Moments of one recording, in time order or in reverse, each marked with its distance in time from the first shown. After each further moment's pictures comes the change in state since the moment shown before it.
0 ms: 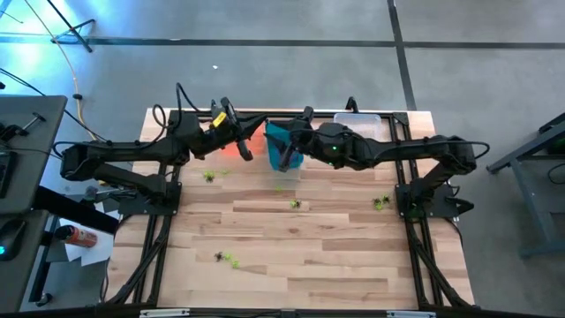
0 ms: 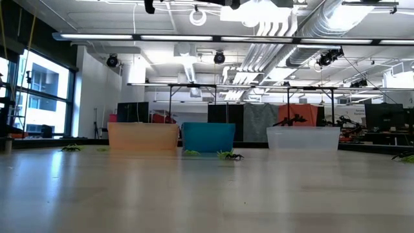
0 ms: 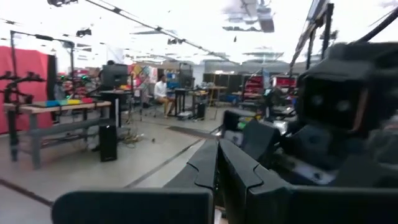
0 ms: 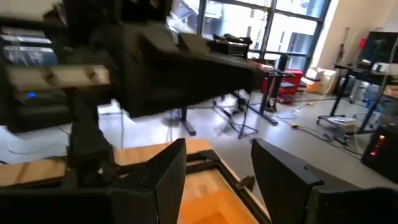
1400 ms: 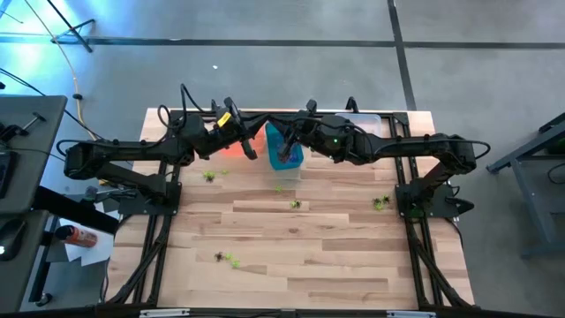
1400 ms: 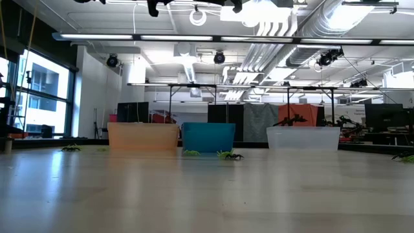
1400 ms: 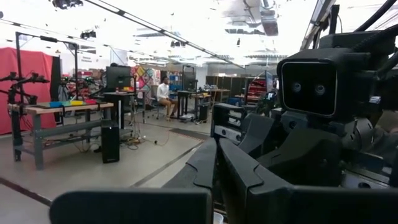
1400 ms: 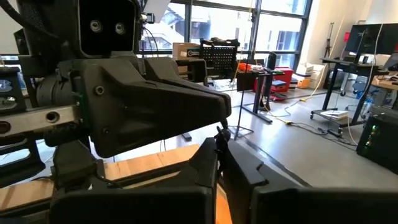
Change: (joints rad) left arm 0.001 0.047 0.000 0.060 -0.008 -0.003; right arm -0.047 -0.003 0.006 0.019 0.002 0.059
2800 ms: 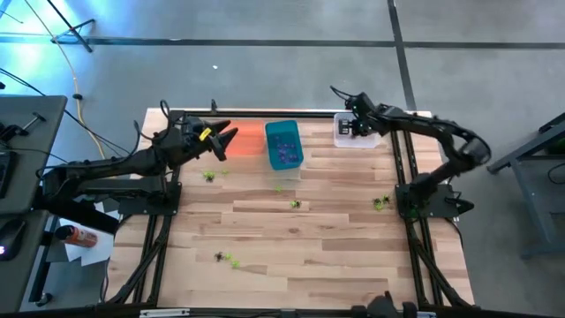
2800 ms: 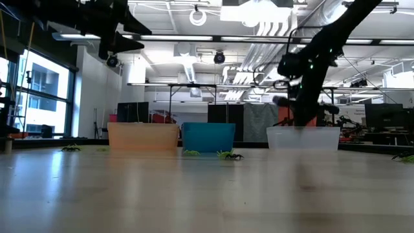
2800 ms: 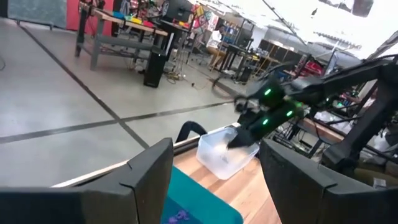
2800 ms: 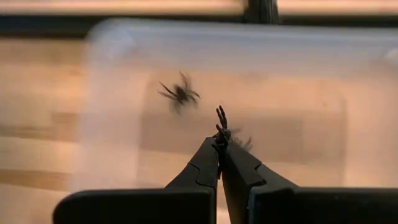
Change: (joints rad) left arm 0.131 -0.453 -0.398 -0.328 -0.094 -0.376; right arm -0.770 -0.078 -0.493 -0.710 -0.240 0.680
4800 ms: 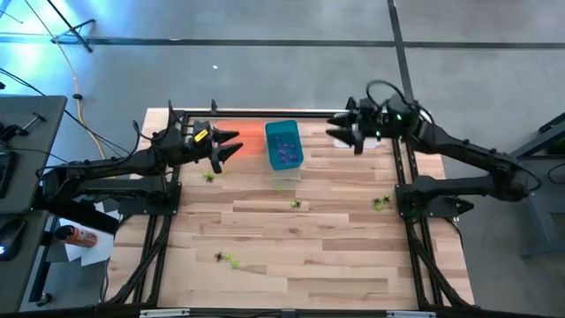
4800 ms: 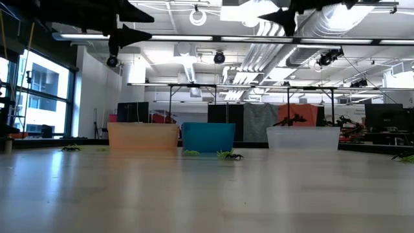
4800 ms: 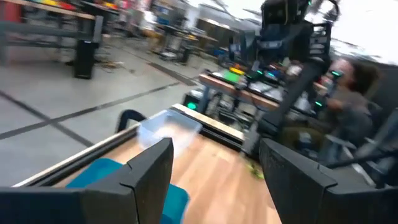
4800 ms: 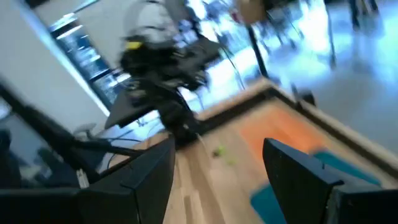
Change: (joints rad) left arm 0.000 0.000 0.001 0.019 0.302 0.057; right arm 0.373 -0.520 0.053 0.413 -0.525 -0.281
